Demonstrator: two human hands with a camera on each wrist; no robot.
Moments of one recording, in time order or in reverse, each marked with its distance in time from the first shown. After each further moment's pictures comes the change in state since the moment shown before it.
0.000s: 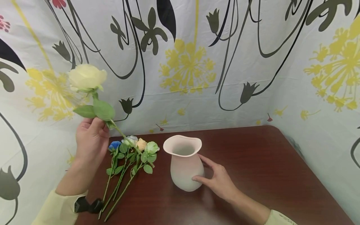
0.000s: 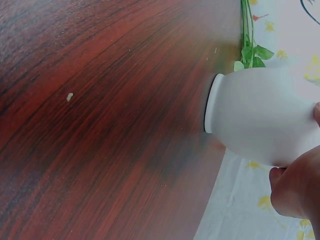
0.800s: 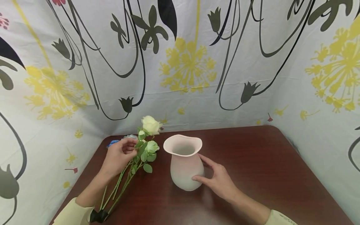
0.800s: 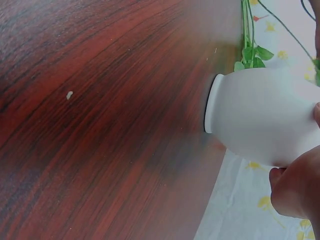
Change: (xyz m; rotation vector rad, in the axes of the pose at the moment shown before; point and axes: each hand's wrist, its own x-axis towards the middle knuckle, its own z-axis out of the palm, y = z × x) left_hand -0.027 -0.071 -0.073 1.187 -0.402 -0.006; right_hand 0.000 -0.002 0.000 -0.015 0.014 -0.018
